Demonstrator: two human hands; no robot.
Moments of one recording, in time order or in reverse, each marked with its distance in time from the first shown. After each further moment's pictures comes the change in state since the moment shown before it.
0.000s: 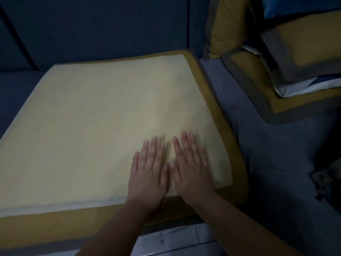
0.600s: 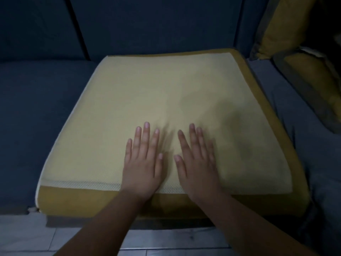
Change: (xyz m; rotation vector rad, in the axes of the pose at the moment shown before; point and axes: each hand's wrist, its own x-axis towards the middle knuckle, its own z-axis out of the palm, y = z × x) left_hand -0.045 -0.132 -0.057 0.057 0.129 -0.165; right_hand 0.025 -0.127 0.026 -0.010 0.098 -0.126
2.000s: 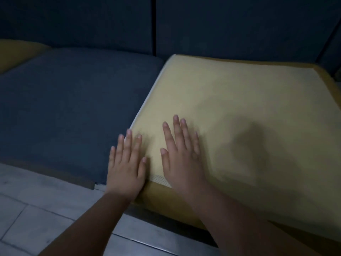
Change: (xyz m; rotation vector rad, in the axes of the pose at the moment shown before) left_hand -0.074 -0.202 -0.025 -0.003 0.006 -0.345; right_hand 0.057 -0.200 0.062 0.059 -0.110 -0.290
